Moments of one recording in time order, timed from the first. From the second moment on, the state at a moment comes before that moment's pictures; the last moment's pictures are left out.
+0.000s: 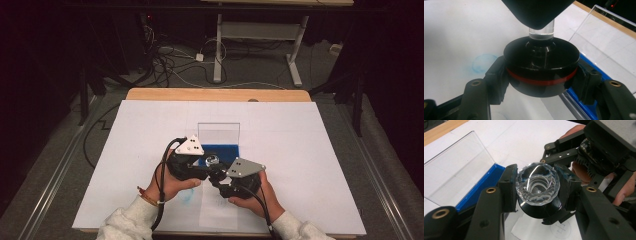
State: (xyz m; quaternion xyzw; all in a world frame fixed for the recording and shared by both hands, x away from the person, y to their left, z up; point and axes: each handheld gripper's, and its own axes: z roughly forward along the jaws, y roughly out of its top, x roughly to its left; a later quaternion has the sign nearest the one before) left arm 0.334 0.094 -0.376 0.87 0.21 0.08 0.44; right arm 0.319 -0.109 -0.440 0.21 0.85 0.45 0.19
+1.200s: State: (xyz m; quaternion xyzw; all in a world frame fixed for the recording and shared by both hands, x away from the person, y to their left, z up) left arm 0.329 0.091 -0.375 0.87 0.19 0.09 0.44; right arm 0.319 -0.113 -0.443 0.21 0.85 0.46 0.16
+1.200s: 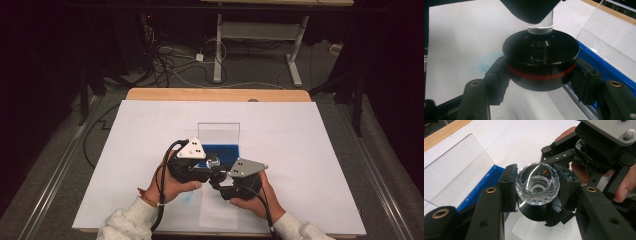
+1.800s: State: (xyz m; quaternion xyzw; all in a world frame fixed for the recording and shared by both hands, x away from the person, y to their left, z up) left arm 0.331 0.093 -0.376 0.86 0.20 0.08 0.45; right arm 0.316 -0.113 -0.437 0.21 0.85 0.44 0.17
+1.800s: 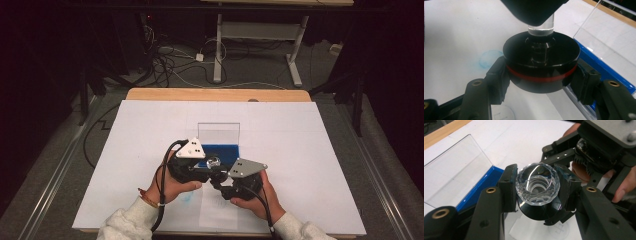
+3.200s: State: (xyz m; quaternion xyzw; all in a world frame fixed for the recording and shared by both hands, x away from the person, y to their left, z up) left arm 0.331 0.106 -0.377 0.88 0.19 0.11 0.41; right arm 0.311 -0.174 -0.413 0.23 0.85 0.42 0.24
